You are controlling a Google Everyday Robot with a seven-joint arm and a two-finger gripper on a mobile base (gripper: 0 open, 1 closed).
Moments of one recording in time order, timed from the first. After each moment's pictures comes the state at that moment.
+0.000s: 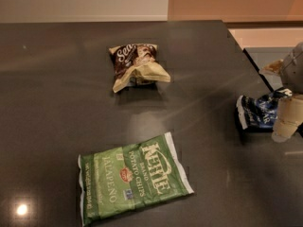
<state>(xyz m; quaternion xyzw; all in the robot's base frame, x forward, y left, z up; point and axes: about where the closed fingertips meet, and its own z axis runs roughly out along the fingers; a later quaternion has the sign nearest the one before) 0.469 -0.278 0.892 -0.64 0.75 -0.01 0.14</state>
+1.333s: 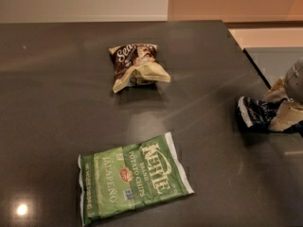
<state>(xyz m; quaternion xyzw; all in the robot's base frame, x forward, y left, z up) 0.483 -0.315 0.848 -0.65 0.75 0.01 0.12</state>
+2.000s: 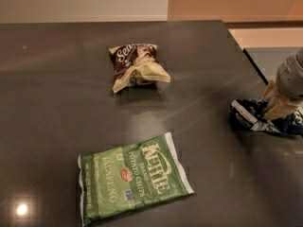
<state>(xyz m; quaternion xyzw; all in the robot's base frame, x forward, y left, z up) 0.478 -0.287 0.863 -0.65 0.75 0.01 0.12</state>
